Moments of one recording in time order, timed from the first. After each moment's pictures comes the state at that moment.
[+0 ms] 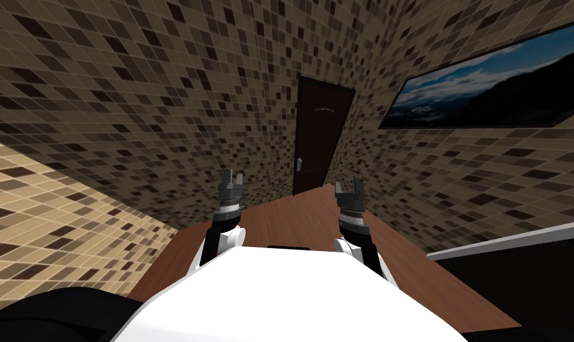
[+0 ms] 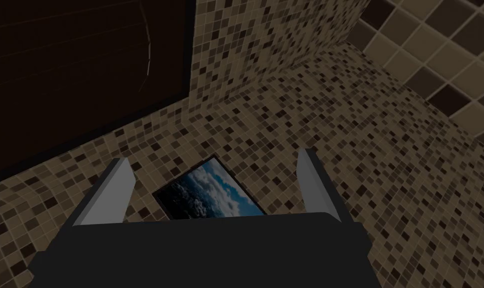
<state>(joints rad) 0.54 -0.03 0.05 -2.27 -0.03 -0.53 -0.10</state>
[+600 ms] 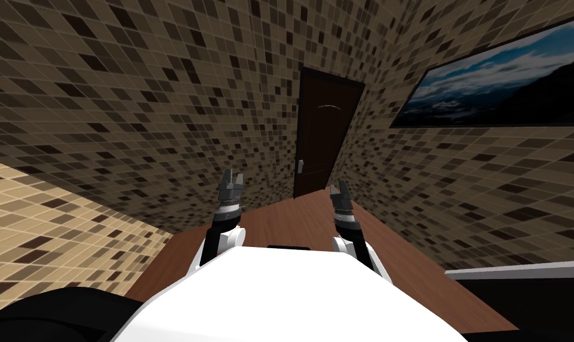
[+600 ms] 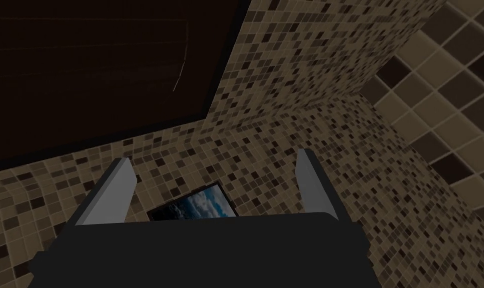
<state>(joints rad) 0.48 -0.08 0.04 -2.14 0.05 -0.52 0.00</state>
